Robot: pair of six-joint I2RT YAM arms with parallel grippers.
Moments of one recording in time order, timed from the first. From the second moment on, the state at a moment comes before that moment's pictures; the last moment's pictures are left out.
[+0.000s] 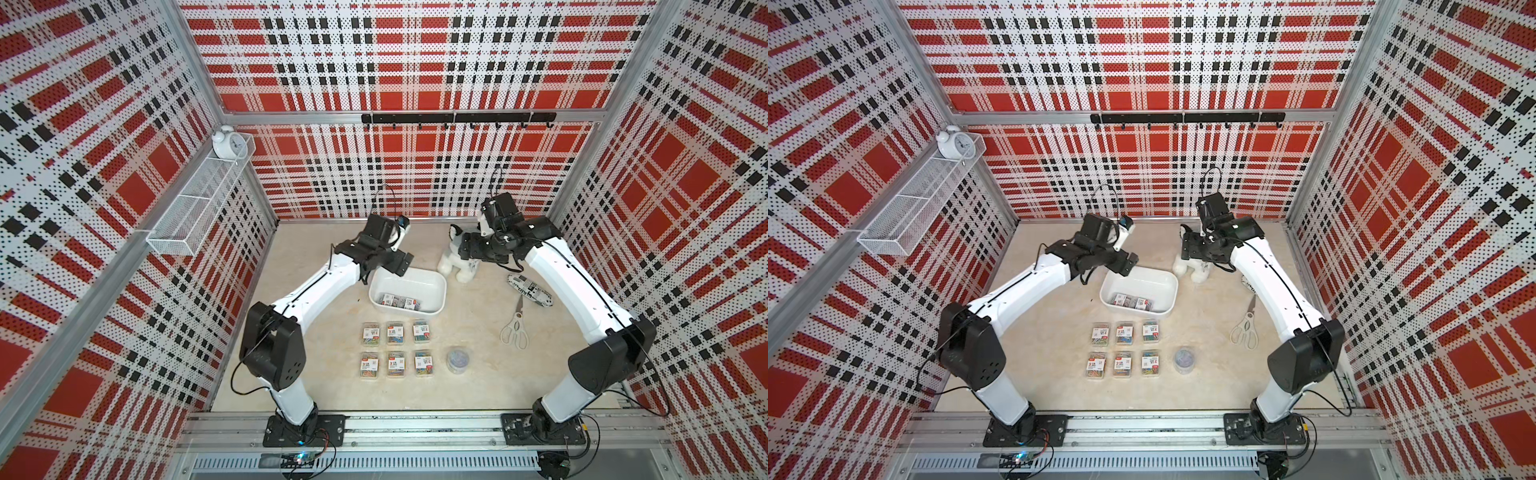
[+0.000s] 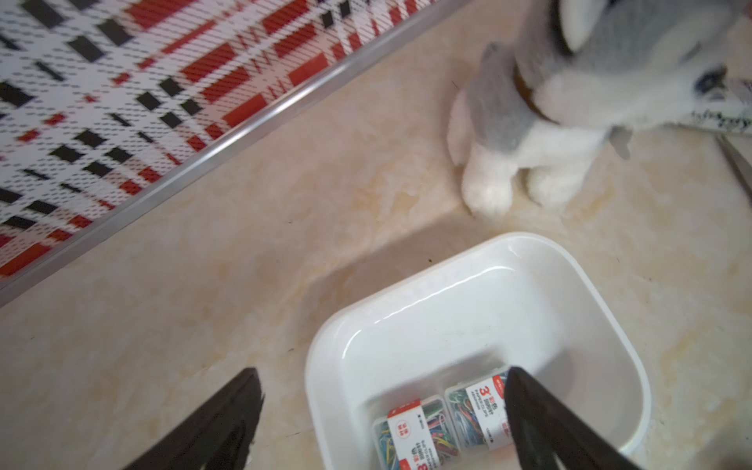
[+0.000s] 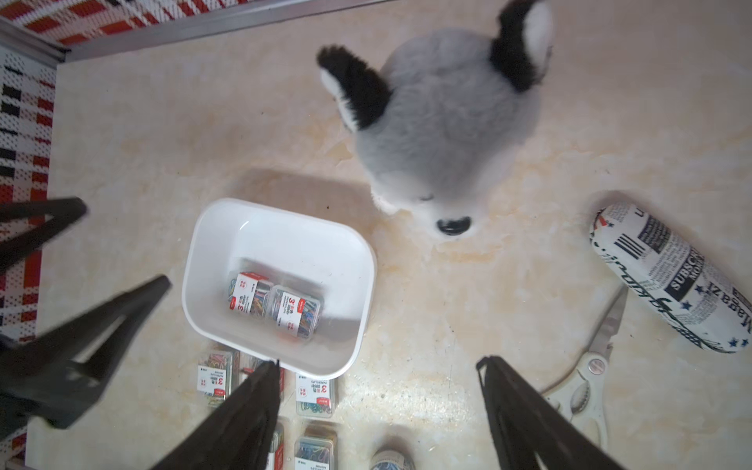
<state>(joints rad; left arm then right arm) -0.46 1.70 1.51 -0.55 -0.02 0.08 0.42 1.69 1.80 -1.10 0.01 0.42</state>
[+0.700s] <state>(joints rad) -0.36 1.88 1.50 -0.95 0.04 -0.14 0.50 1.85 1.94 -1.17 0.03 0.42</state>
